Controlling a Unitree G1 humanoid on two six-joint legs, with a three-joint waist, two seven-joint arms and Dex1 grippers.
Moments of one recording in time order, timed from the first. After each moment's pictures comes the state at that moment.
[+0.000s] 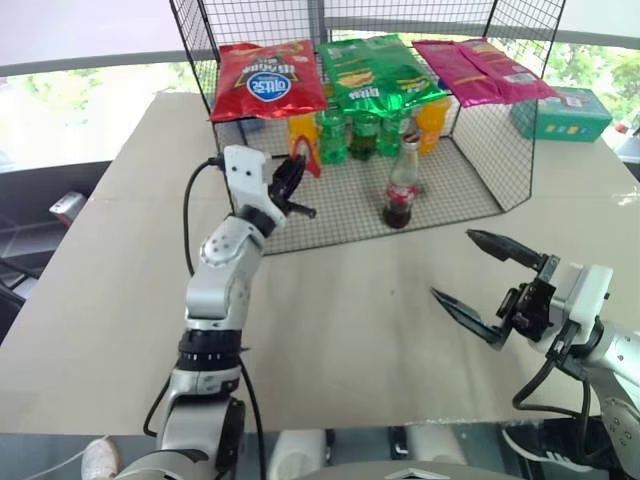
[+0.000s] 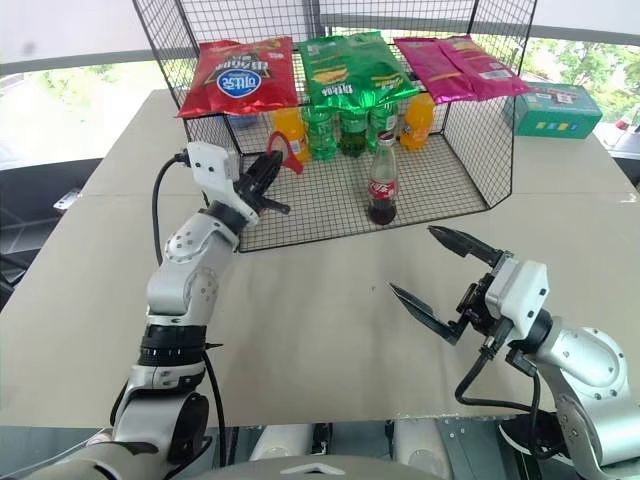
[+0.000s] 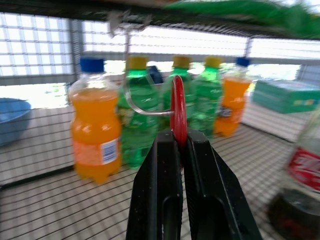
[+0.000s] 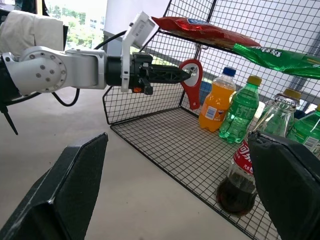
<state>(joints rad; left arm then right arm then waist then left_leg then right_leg) -0.50 0.28 0.11 -0.04 -0.36 0.27 -0.40 0.17 -0.56 -0.15 -0.69 0.51 0.08 0.77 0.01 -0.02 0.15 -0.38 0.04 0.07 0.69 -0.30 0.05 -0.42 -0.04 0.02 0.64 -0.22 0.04</state>
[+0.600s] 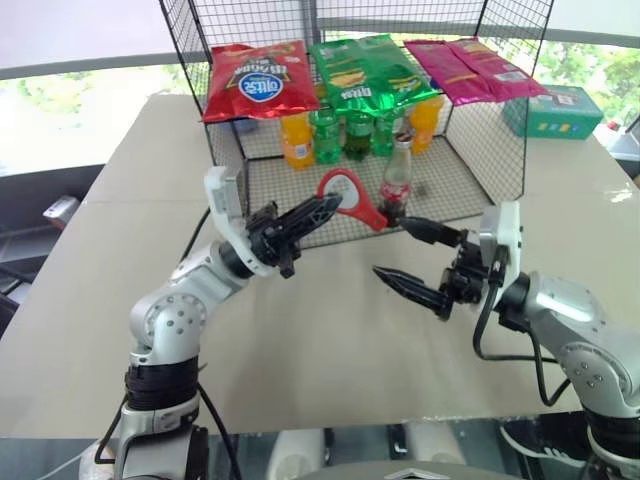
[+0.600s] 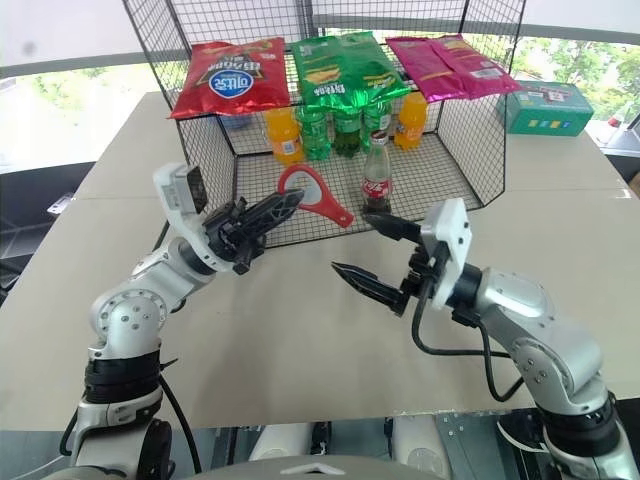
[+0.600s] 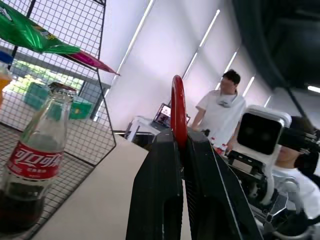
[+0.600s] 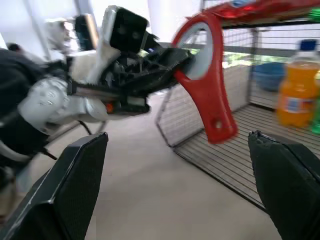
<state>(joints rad) -0.35 0.40 0.19 -0.28 -1.09 0.71 -0.83 -0.27 -0.49 0.04 -0.62 0.87 0.64 0.60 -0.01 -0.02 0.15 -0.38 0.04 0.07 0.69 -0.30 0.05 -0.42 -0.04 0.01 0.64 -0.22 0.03</state>
